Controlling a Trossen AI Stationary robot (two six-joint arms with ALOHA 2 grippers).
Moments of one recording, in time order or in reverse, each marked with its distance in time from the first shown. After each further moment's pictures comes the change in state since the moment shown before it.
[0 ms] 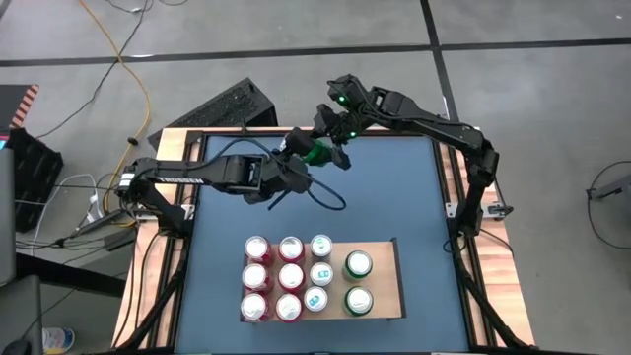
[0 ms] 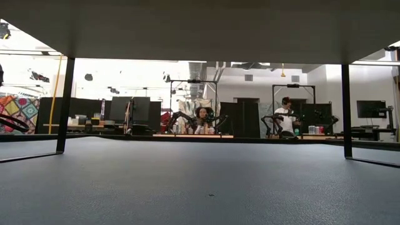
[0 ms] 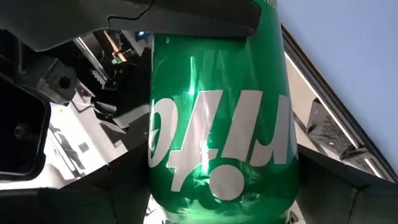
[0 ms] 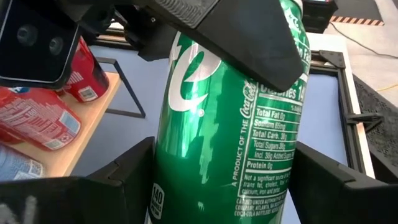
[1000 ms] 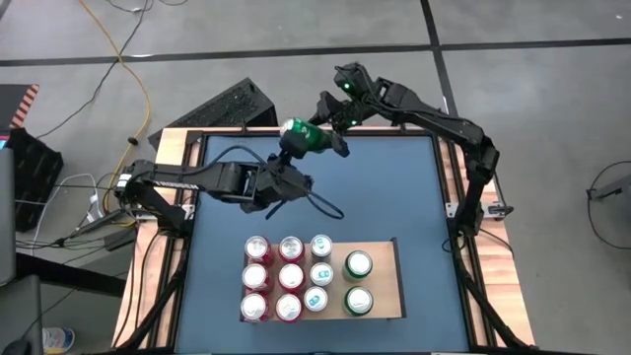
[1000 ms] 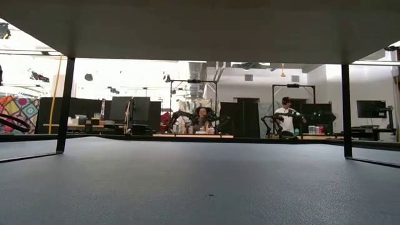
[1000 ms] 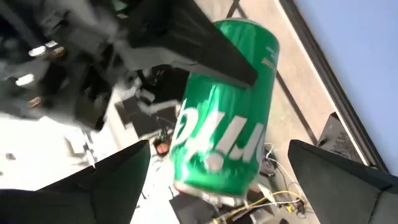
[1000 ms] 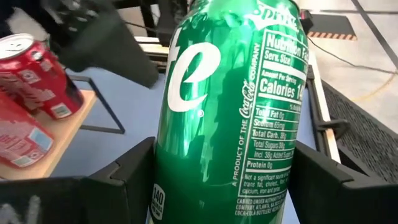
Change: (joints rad) left arm -0.059 -0.012 0.003 0.009 -0.093 -0.120; right arm -0.098 -0.003 -0.002 0.081 -0.037 0.012
